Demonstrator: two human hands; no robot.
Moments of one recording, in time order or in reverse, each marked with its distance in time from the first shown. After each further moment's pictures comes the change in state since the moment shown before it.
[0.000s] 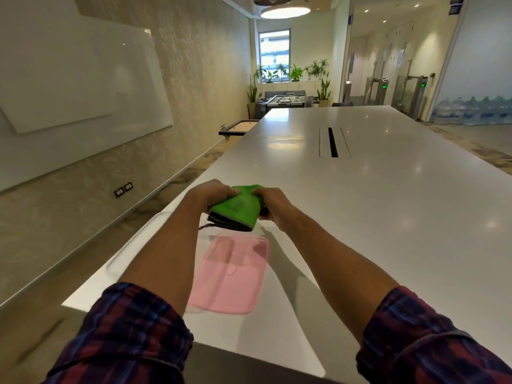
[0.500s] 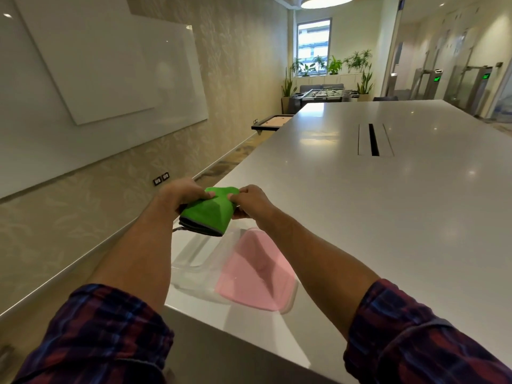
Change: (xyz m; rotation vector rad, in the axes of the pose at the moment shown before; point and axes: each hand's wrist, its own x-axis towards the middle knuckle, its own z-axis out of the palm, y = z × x) left_hand -0.036 -0.074 -0.099 0.169 0.153 -0.154; right_hand -0.016 -0.002 0.109 -0.139 -0.259 -0.121
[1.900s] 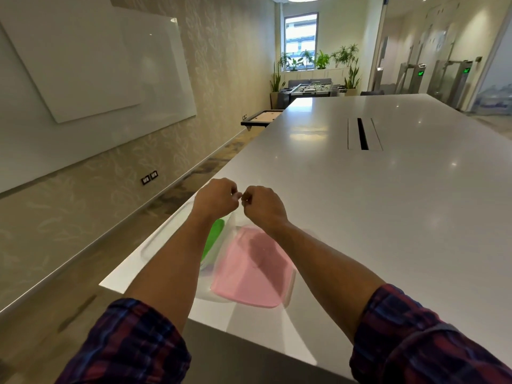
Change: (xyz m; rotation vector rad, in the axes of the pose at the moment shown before) left_hand -0.011 0.028 0.079 0.369 0.378 0.526; right_hand -0.010 0.026 -0.021 -0.815 0.295 -0.295
